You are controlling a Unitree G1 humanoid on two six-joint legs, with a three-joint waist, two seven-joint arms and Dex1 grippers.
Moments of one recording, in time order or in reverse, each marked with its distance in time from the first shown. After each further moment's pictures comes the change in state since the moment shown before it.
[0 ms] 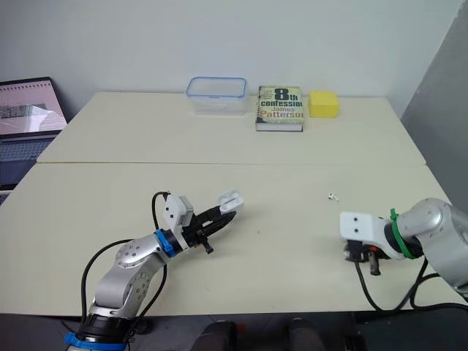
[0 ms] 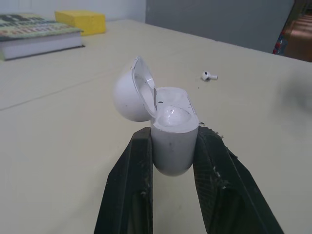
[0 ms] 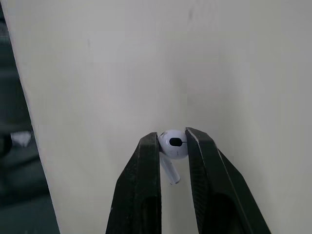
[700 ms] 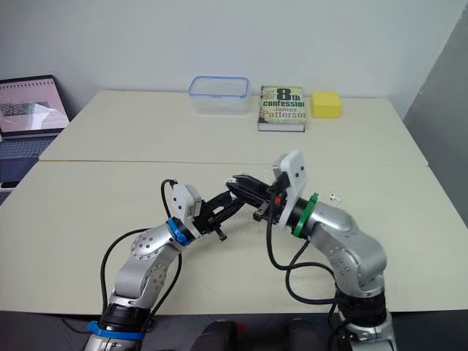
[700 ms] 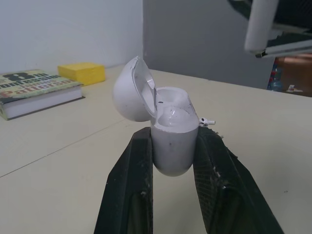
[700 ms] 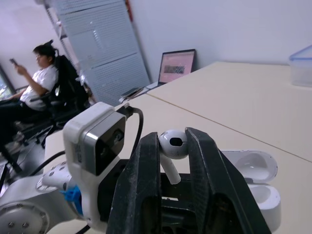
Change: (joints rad) left arm -0.060 -0.093 -0.026 0.028 0.030 -0.115 0.025; right arm -0.043 1.021 -0.074 -0.003 0.292 0.003 -0.751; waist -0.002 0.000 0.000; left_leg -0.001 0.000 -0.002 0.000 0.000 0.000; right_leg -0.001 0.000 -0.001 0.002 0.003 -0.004
